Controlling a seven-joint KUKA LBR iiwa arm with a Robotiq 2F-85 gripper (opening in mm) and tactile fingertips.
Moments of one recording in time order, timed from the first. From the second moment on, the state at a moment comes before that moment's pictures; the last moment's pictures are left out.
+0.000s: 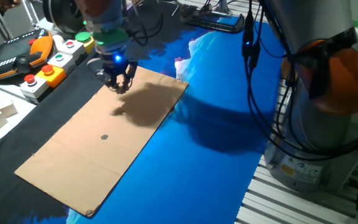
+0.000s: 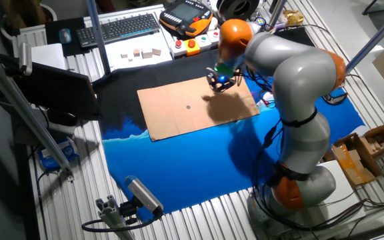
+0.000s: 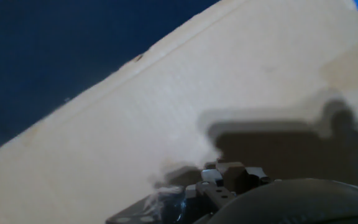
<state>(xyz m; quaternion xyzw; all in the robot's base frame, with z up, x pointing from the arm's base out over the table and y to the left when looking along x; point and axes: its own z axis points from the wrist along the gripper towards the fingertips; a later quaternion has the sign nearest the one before) 0.597 0.050 0.094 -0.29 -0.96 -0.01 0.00</state>
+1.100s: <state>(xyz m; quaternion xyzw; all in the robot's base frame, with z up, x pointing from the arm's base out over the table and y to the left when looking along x) 0.584 0.129 0.078 -0.34 -0.94 -0.01 0.00</state>
